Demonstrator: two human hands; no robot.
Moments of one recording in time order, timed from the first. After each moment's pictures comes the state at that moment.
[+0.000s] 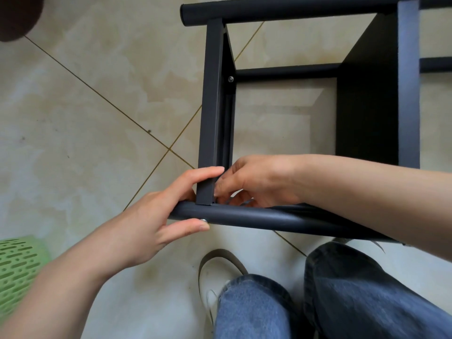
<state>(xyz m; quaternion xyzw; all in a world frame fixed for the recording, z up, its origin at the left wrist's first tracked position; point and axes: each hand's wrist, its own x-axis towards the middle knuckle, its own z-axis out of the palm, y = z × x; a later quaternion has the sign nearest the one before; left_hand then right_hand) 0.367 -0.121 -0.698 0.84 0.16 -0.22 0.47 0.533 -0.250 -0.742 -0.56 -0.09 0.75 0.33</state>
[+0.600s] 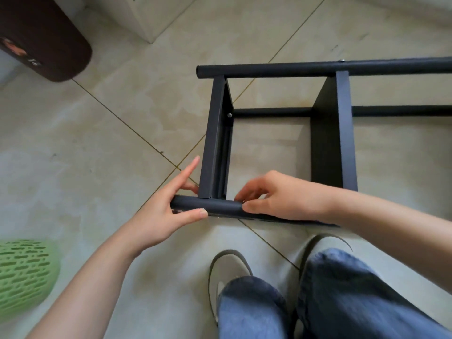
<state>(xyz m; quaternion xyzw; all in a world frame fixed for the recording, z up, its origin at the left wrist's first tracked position) 0.354 -0.138 -0.700 0.82 0.26 -0.09 0.50 0.536 -0.321 -0.688 -0.73 -0.39 0.52 0.23</state>
